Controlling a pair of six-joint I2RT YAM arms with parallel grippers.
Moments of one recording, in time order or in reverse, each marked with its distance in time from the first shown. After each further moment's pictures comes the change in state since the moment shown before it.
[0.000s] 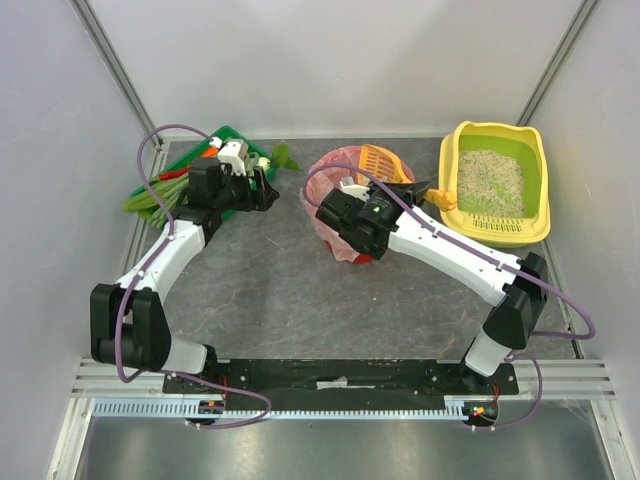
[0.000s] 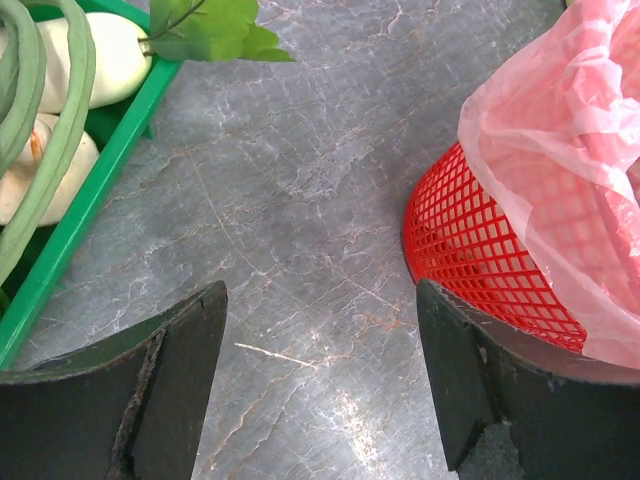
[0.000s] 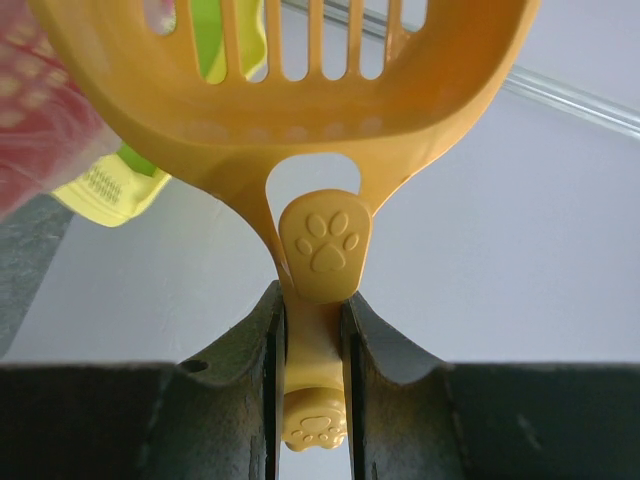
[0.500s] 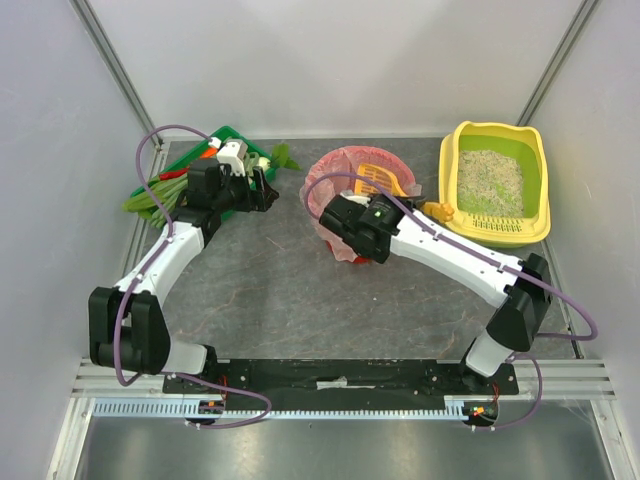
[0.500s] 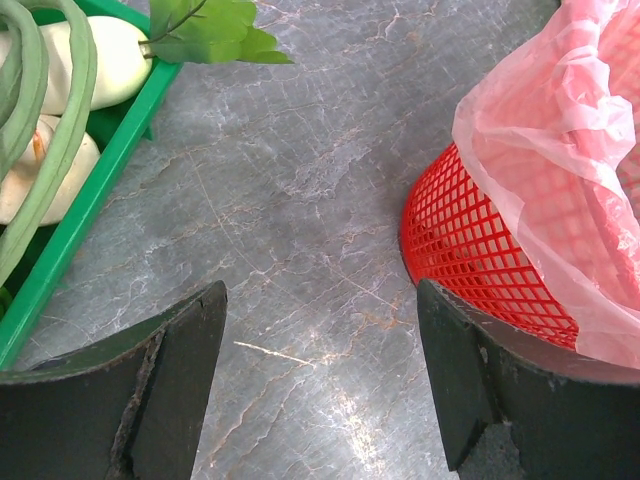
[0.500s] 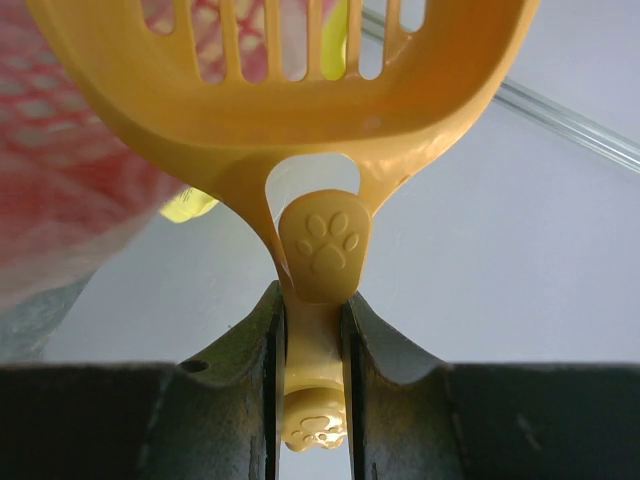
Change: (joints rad) left arm 0.000 -0.018 -0.011 0.000 0.000 0.000; right arm 0.000 -0.013 -0.032 -0.013 -0.159 0.008
